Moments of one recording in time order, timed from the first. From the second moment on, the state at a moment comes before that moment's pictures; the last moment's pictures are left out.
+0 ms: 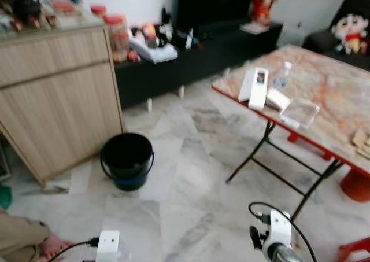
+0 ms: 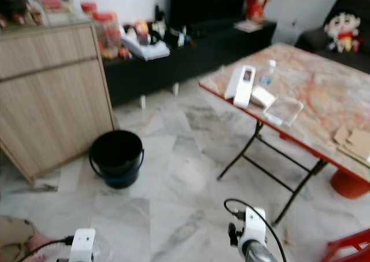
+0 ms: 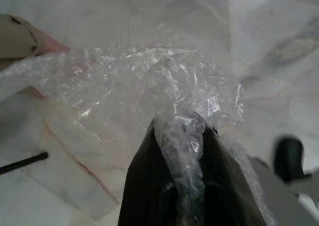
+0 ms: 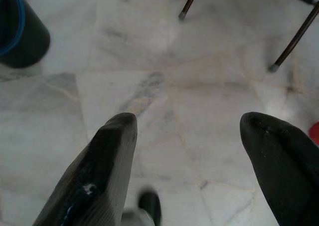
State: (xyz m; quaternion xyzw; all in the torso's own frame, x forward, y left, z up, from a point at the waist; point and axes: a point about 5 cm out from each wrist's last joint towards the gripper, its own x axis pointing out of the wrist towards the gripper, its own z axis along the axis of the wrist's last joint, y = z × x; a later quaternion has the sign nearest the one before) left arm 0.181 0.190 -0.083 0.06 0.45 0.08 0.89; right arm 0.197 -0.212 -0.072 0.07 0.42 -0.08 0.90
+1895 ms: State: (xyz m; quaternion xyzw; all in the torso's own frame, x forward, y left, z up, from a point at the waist) left arm 0.175 0.190 -0.087 0.06 0.45 0.08 0.89; right arm 0.203 -0.210 -0.069 0.08 0.40 -0.08 0.91
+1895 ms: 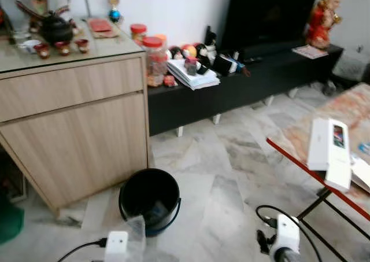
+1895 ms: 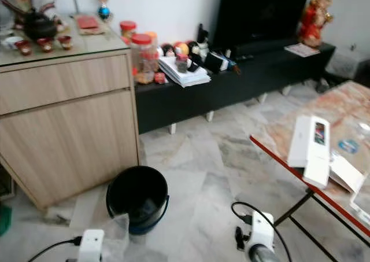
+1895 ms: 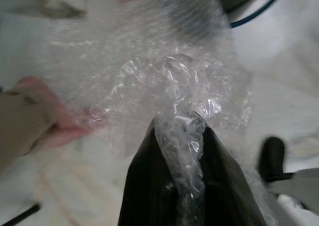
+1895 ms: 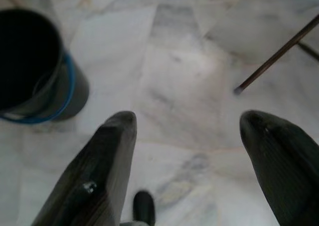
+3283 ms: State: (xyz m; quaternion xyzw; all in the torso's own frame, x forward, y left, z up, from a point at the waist) left arm 0.236 0.169 -0.051 0.09 0.33 0.04 0.94; right arm 0.204 -0.216 -0.067 0.08 0.40 -0.06 0.91
